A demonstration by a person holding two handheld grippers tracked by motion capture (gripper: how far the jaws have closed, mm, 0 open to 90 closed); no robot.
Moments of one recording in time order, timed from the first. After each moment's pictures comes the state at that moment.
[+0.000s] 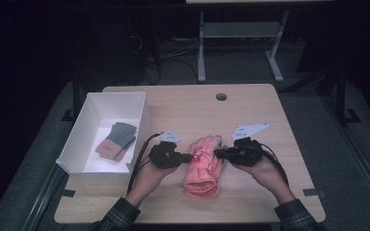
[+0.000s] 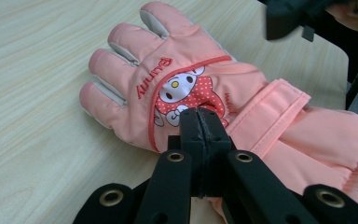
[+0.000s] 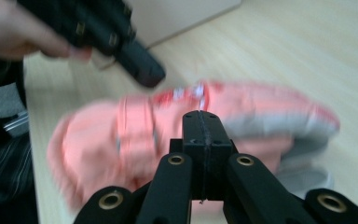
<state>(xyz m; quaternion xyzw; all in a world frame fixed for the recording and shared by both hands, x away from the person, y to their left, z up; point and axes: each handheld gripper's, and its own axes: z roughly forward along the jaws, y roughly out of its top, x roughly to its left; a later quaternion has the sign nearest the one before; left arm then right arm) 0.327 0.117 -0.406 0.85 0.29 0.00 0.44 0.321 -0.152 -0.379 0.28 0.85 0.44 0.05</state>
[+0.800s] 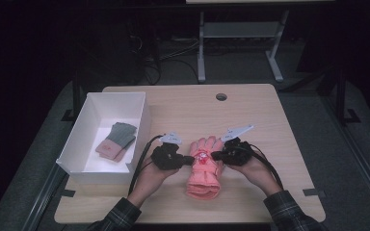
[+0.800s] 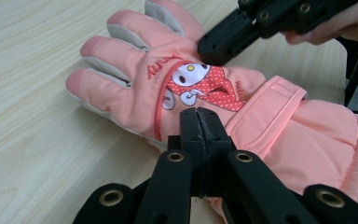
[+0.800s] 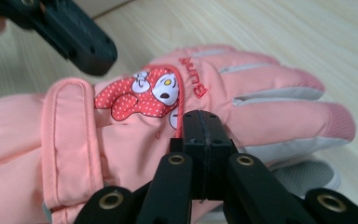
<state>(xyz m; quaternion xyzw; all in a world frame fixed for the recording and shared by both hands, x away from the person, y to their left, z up) 0.329 0.113 -0.413 0.86 0.29 -0.01 0.43 0.337 -0.141 -0.417 0.30 0.87 0.38 0.06</state>
